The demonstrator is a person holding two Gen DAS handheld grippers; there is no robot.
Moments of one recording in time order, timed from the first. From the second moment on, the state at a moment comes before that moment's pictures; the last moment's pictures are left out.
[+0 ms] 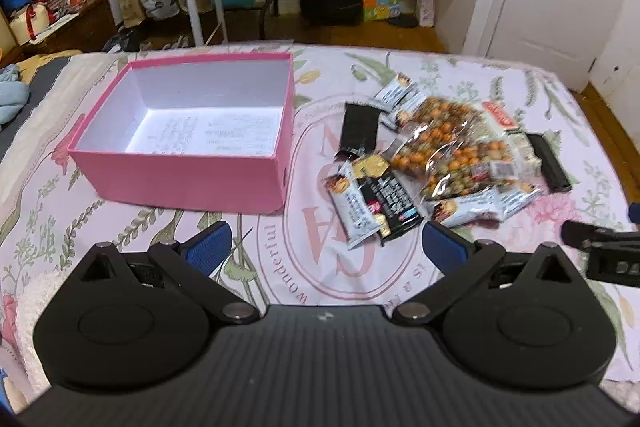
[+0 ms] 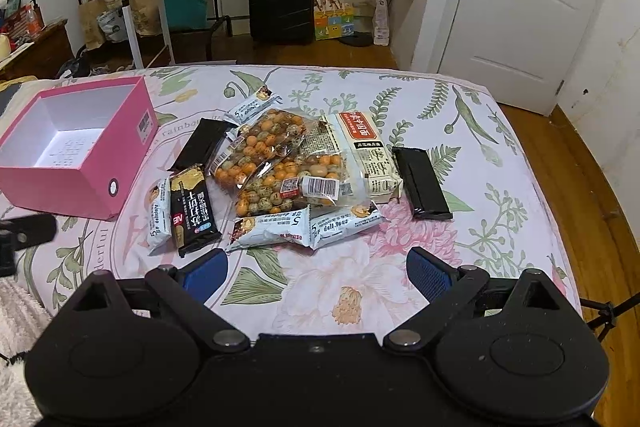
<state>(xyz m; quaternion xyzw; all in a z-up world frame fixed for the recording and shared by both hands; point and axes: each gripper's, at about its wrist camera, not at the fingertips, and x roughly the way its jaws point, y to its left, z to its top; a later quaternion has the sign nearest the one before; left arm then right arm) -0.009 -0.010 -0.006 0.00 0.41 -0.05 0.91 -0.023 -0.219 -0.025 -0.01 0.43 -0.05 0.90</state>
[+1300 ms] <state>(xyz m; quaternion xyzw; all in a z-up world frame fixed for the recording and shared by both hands) 0.122 -0.042 -0.118 0.03 0.47 -0.06 0.88 0.081 -0.218 -0.145 -0.19 0.42 0.27 0.85</state>
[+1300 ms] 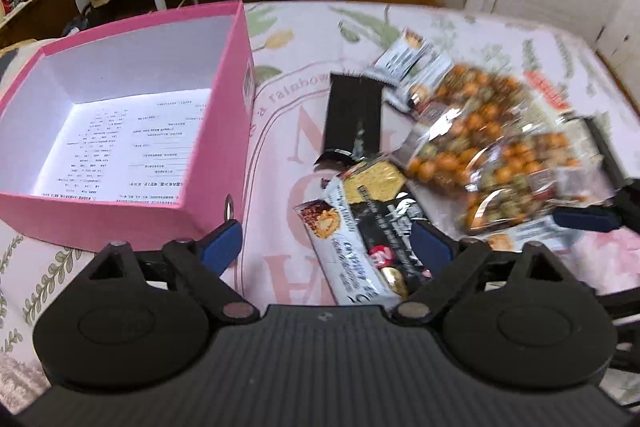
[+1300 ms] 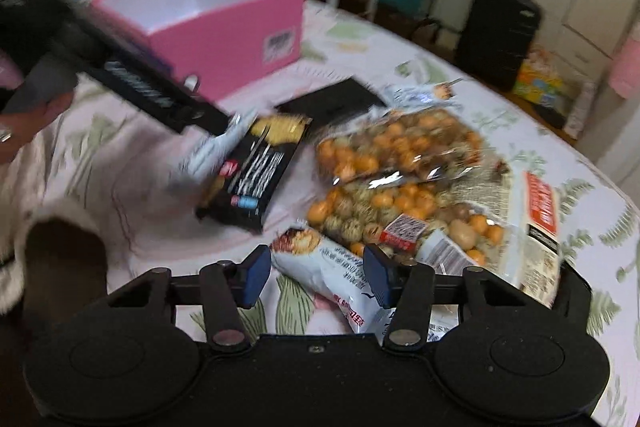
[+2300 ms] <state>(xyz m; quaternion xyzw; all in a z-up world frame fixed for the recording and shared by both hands) 0.108 -0.034 -0.166 0.04 0.49 -0.07 0.87 0.082 -0.218 -0.158 -0.11 0.52 0.25 0.81</state>
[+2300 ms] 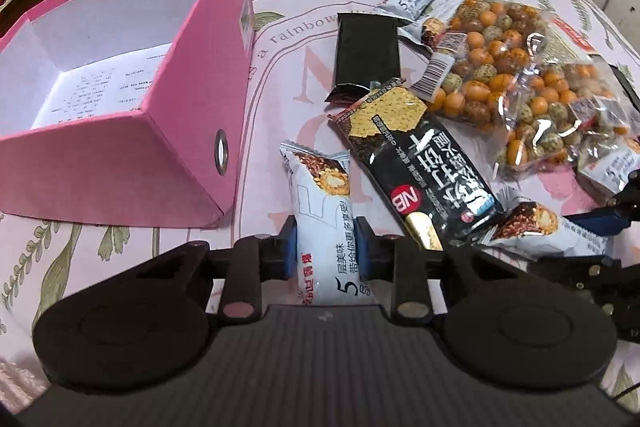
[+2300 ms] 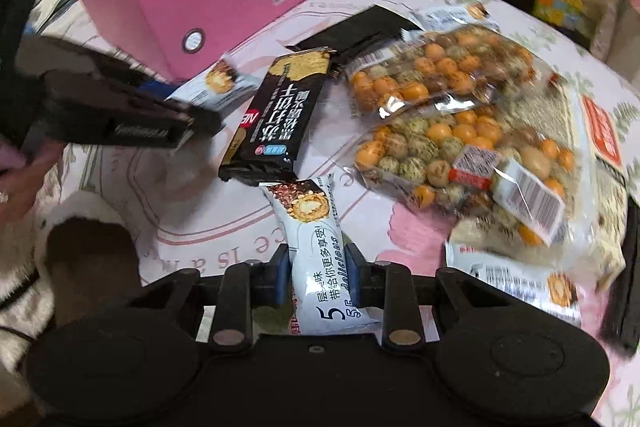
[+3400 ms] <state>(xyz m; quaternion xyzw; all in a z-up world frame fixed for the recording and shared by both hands) 0.028 0.062 -0.042 0.00 0.51 -0.14 0.85 0.058 -0.151 -0.030 -0.06 0.56 0.31 0.77</state>
